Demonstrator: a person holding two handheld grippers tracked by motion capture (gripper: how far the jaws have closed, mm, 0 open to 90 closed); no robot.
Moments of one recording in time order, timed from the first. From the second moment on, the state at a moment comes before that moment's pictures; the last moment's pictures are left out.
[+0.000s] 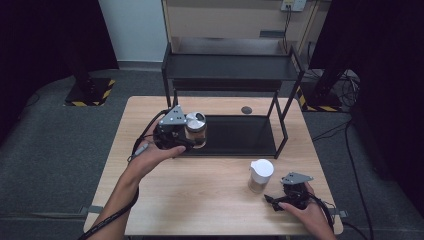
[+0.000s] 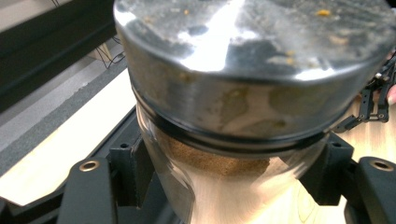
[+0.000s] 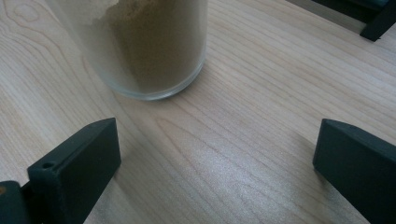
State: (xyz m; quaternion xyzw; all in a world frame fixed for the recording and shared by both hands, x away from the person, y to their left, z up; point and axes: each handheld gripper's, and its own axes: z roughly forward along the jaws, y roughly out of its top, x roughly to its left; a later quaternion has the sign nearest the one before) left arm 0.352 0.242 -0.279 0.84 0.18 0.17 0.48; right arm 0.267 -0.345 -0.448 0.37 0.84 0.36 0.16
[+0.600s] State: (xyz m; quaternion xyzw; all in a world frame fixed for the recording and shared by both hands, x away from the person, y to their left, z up) left arm 0.365 0.232 -0.240 0.84 0.18 0.17 0.49; right arm 0.267 -0.345 -0.448 0.37 0.84 0.36 0.16
